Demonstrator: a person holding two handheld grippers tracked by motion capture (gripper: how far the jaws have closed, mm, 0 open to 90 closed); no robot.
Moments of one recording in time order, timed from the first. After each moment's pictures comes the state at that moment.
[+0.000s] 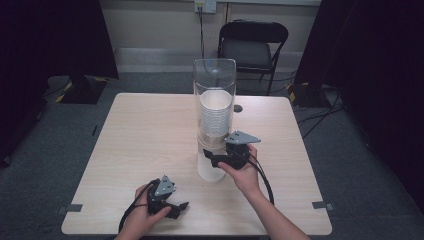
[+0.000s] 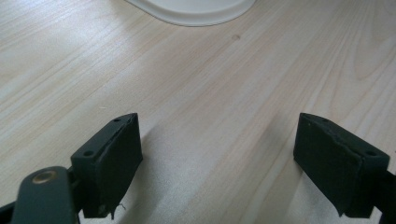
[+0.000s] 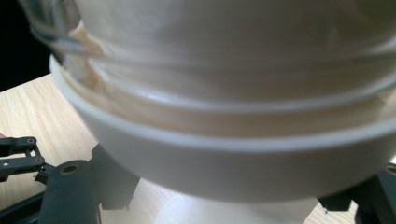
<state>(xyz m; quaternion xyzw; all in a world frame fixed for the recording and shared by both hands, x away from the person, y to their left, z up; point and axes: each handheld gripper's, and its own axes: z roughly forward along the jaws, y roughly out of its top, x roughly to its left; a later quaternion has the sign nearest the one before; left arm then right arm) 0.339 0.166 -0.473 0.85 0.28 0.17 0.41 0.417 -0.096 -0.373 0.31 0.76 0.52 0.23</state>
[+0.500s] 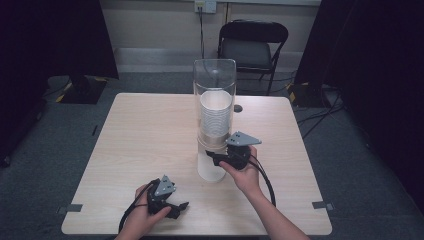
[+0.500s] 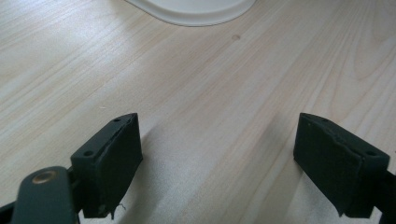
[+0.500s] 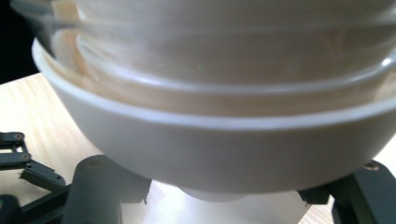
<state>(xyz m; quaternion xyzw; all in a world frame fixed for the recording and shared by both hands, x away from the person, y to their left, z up) 0.340 0.167 -0.473 0.86 0.28 0.17 0.40 0.419 -0.099 -0.379 0.28 0.76 0.53 0.26</state>
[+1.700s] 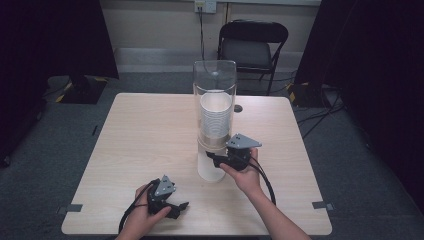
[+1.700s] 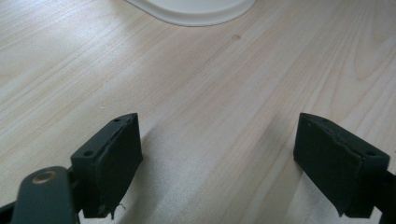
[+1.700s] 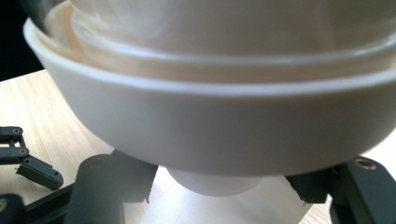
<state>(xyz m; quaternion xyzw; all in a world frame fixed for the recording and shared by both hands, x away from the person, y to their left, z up) 0.339 0.166 -0.473 0.85 0.28 0.17 0.41 0.419 -0.101 -0.385 0.27 0.76 0.53 0.26</state>
